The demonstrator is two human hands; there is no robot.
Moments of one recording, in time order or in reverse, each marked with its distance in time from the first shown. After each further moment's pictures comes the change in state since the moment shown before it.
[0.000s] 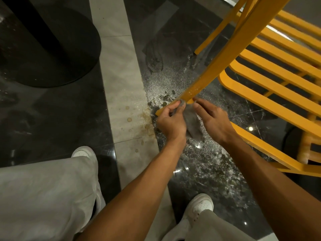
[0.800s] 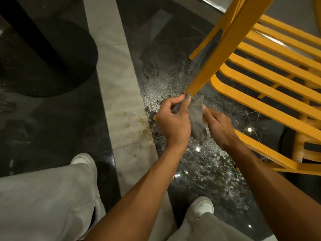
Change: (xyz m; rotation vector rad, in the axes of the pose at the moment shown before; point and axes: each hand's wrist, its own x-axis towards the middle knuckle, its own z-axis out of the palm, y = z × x) left_hand -0.018 0.021 0.009 0.204 -0.090 0.427; right_hand -0.010 0.016 -0.013 0.083 0.084 0.062
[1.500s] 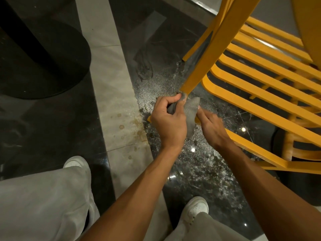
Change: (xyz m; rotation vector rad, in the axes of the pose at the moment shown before) left_hand -0.006 0.019 0.000 0.062 -0.023 0.189; right_hand 0.001 -0.001 0.001 -0.018 0.010 0.036
